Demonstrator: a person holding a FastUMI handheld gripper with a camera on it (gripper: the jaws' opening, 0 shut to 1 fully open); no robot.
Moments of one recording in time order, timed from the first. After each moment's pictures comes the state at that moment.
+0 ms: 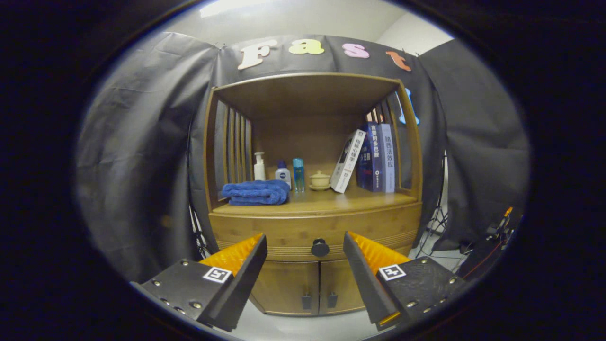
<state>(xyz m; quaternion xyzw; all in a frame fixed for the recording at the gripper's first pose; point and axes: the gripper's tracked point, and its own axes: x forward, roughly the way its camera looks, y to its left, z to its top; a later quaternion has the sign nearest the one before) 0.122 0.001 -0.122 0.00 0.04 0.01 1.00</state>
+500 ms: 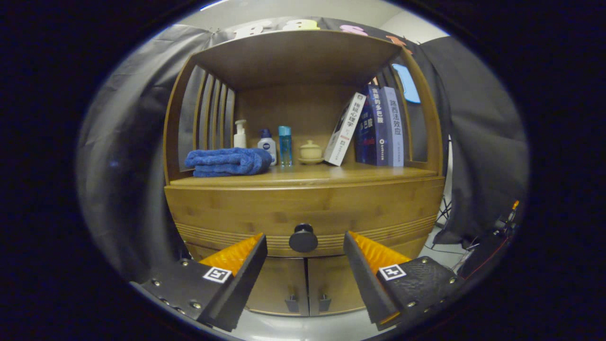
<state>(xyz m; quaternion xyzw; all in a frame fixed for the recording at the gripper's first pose) 0.209 -0.019 -0.201 -0.03 0.08 0.01 1.00</state>
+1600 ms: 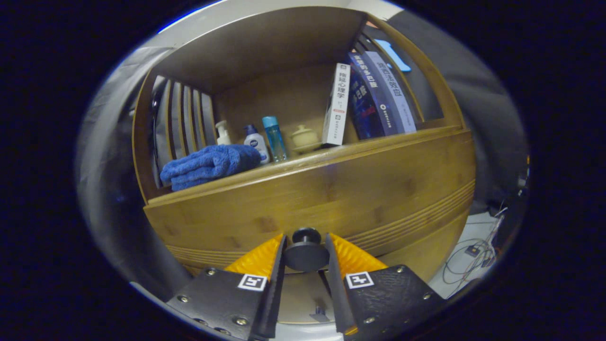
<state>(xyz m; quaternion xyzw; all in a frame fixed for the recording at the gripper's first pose) 0.269 -0.018 -0.229 0.05 0.09 0.01 0.99</state>
